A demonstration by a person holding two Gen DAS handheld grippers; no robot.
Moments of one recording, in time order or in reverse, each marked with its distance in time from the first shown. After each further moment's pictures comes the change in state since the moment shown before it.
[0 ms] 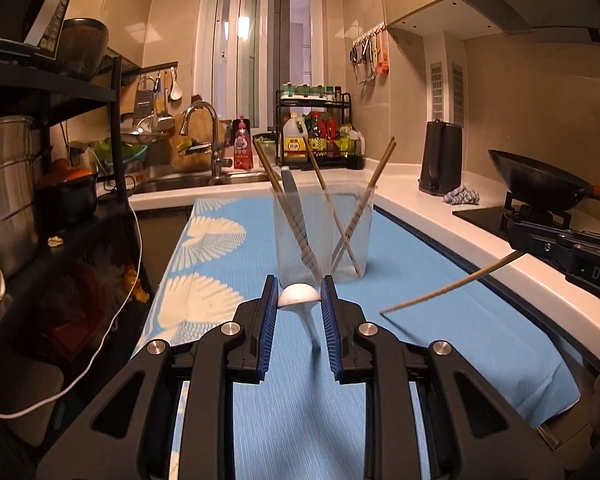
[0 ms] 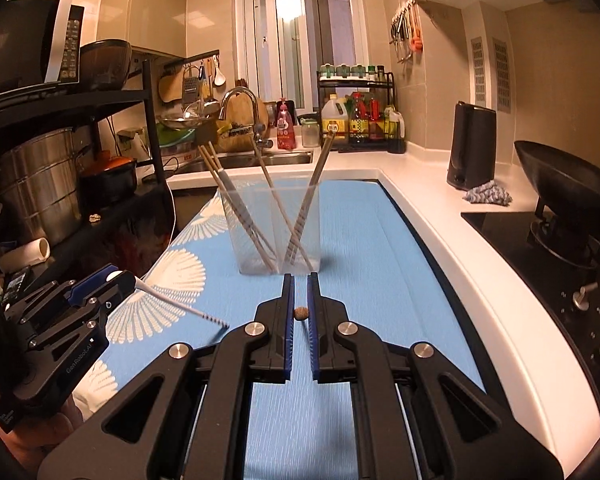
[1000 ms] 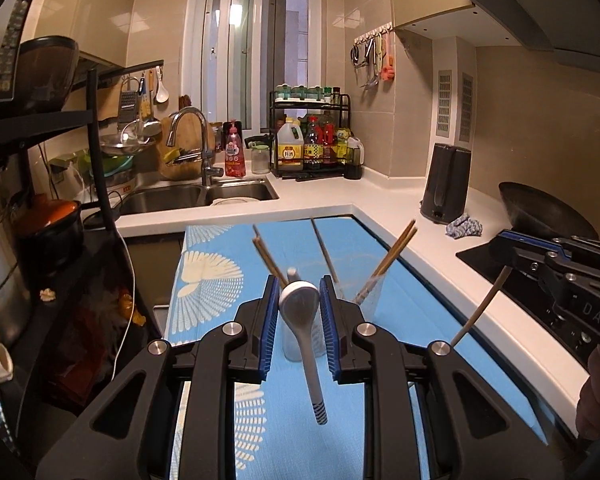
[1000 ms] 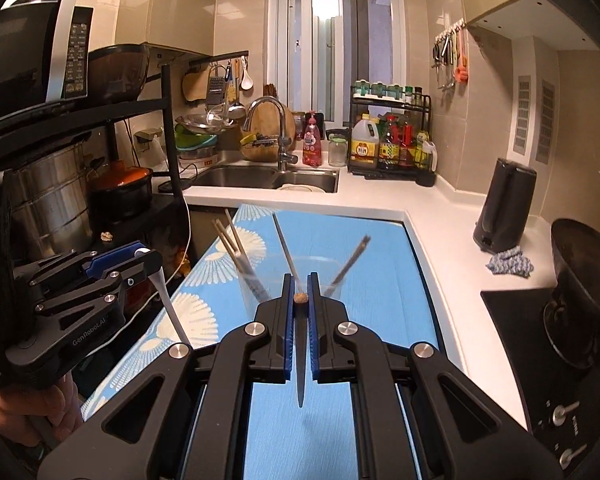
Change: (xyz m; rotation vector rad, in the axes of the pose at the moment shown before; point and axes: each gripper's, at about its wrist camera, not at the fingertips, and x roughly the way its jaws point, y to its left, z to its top) left arm 0.041 0.020 0.132 0.001 0.076 -0.043; right arm 0.028 0.019 0.133 -0.105 0.024 0.070
